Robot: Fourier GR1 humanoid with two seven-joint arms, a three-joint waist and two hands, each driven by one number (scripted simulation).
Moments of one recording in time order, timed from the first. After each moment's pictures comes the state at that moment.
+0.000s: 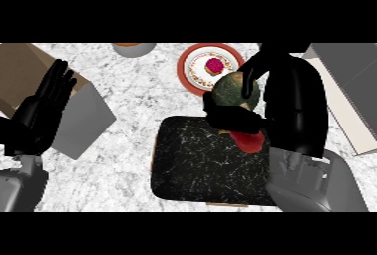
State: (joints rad) left arm -0.23 0.37 -0.01 -1.64 0.24 0.13 0.19; right arm -0.67 -0.10 0.32 -1.87 0.94 -0.01 1.02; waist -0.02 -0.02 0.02
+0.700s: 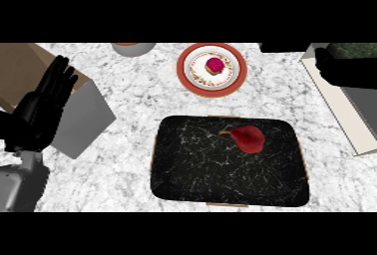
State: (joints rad) left arm -0.25 0.36 0.01 -1.62 0.24 0.11 0.21; right arm -0.70 -0.36 -0.07 -1.90 0.81 0.18 0.98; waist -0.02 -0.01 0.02
